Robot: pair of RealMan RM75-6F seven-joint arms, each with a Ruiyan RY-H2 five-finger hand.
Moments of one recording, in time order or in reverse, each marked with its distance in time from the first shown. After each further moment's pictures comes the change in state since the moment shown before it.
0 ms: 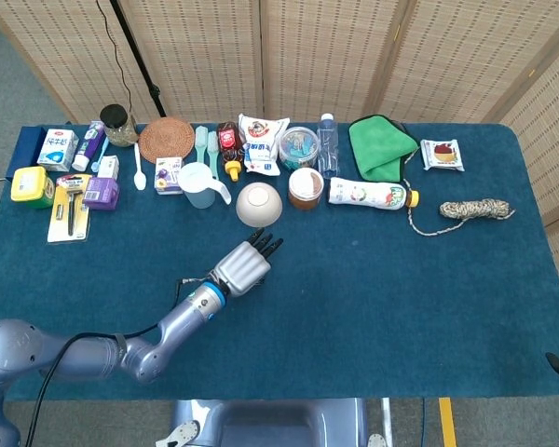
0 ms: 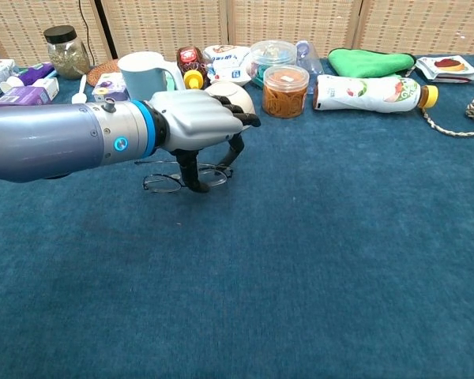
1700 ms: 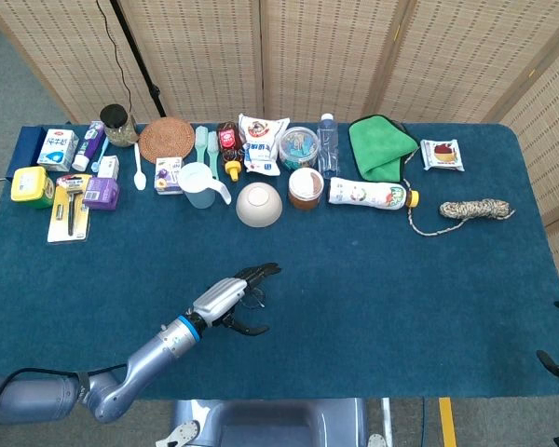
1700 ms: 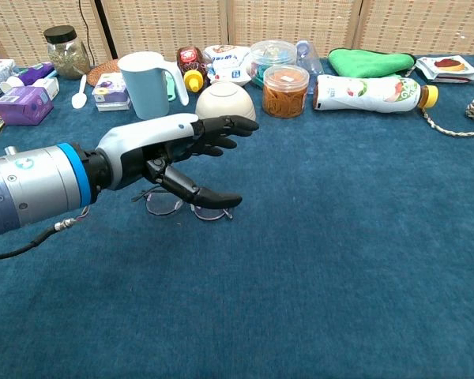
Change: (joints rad) left arm 0.369 0.027 -0.056 -0.111 0.465 0.034 -1.198; right arm 0.012 -0.011 -0.002 0.006 -0.023 -0.009 0.011
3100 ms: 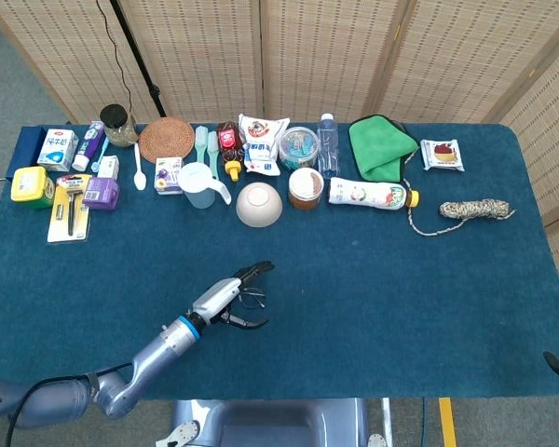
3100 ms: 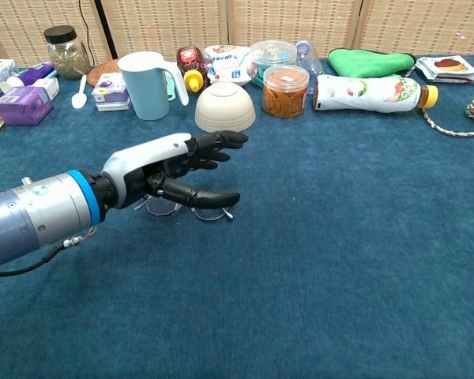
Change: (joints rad) left arm 0.064 -0.109 -0.013 0.204 0.129 0.022 -0.179; right arm -0.009 0.011 0.002 -0.004 0.003 0.011 0.004
